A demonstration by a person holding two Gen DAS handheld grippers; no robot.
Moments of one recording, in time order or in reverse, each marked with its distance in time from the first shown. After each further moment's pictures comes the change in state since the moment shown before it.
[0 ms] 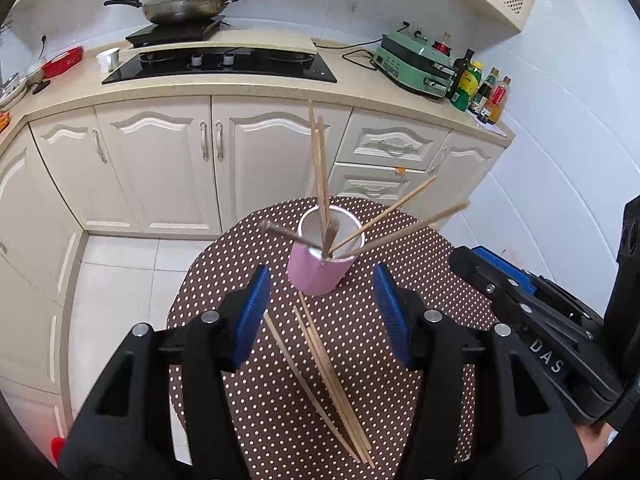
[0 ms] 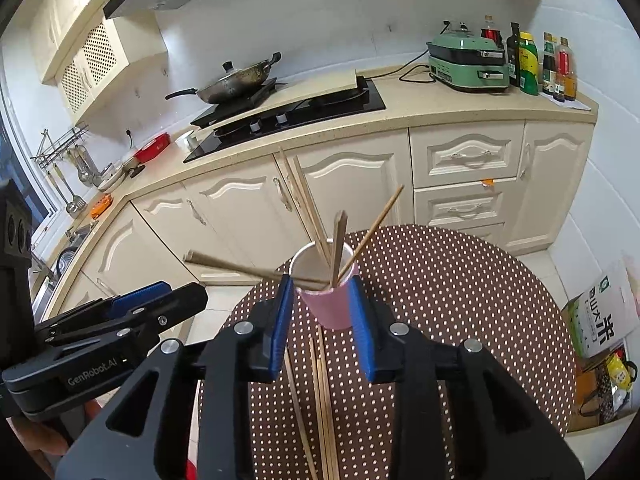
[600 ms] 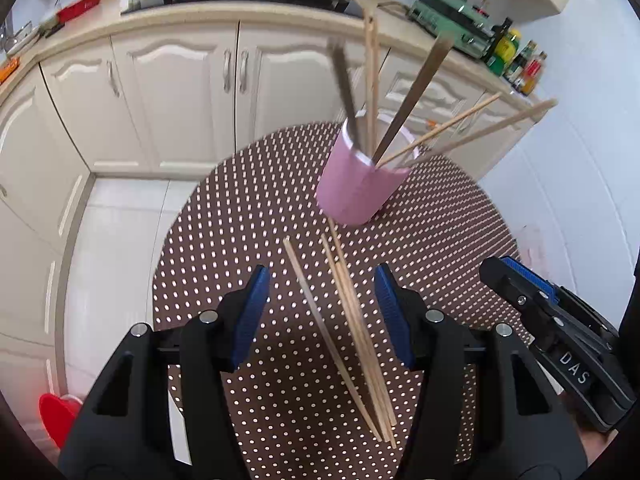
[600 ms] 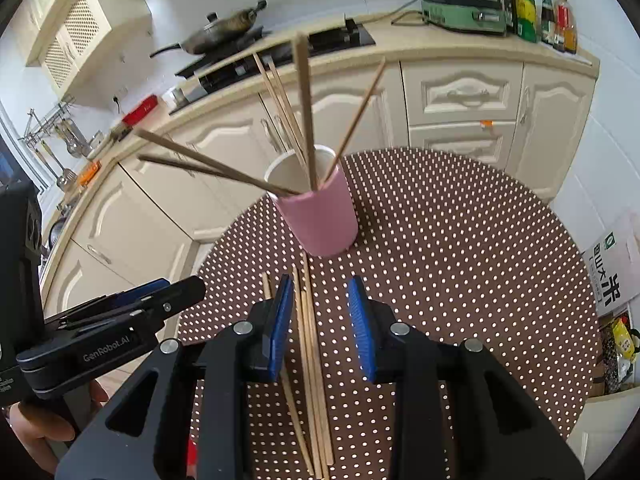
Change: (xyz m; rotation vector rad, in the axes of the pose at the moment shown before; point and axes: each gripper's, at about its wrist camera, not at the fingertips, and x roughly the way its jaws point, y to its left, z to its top) left arm 0.061 0.029 -0.056 -0.093 0.171 0.054; right arm 0.039 -0.019 -0.056 0.028 0.166 -0.012
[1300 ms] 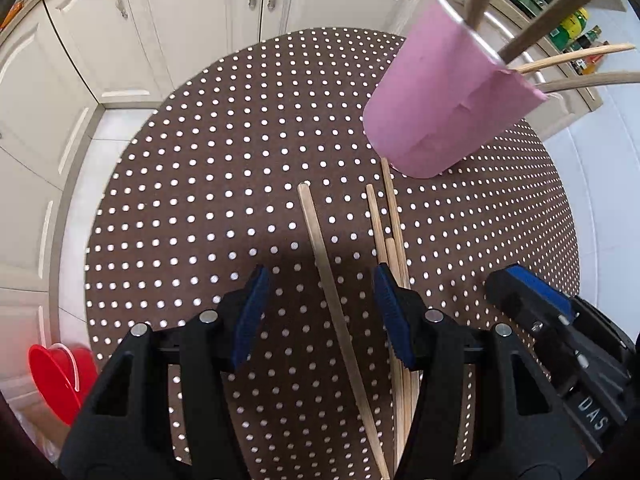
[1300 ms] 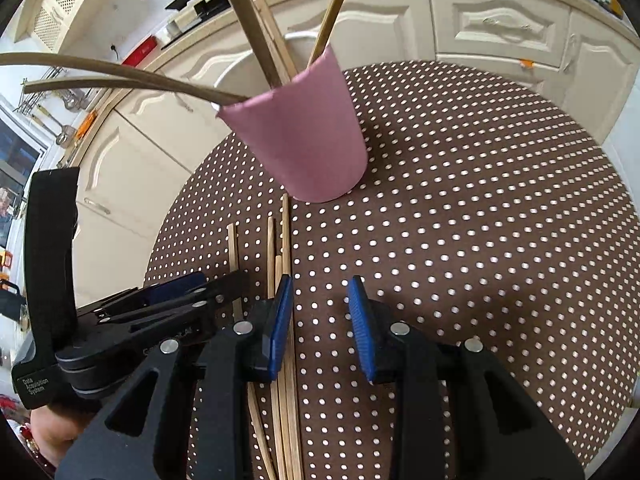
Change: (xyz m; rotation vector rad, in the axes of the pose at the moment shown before) left arm 0.118 0.018 -0.012 -0.125 0.209 0.078; right arm 0.100 -0.028 -0.001 -0.029 0.261 0.086
